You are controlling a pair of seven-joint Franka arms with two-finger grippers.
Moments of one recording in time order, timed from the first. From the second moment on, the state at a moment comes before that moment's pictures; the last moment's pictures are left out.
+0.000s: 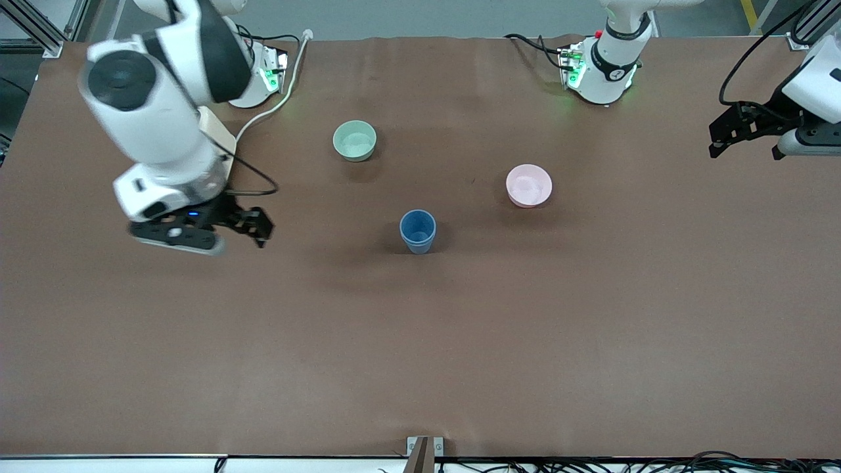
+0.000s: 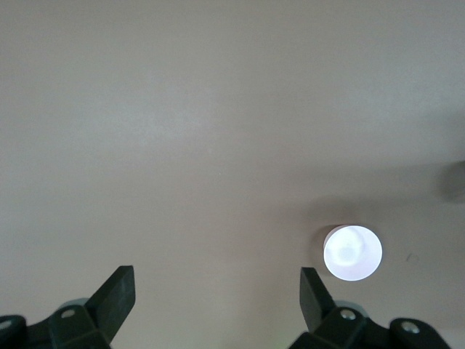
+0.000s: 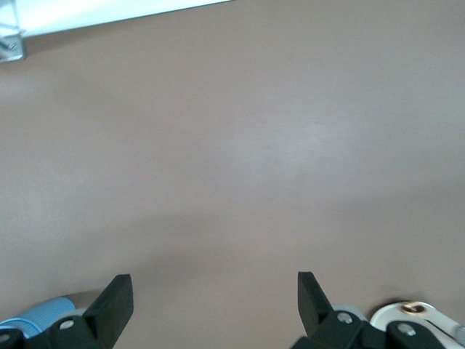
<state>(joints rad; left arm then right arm) 0.03 -0.12 -0.11 -1.69 0.02 1.61 0.00 -0.02 0.17 0.37 -1.61 -0.16 1.86 0.58</state>
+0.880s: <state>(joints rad) 0.02 -0.11 -0.11 -1.68 0.02 1.61 0.00 -0.04 -0.01 -0.03 -1.44 -0.06 1.41 -0.01</state>
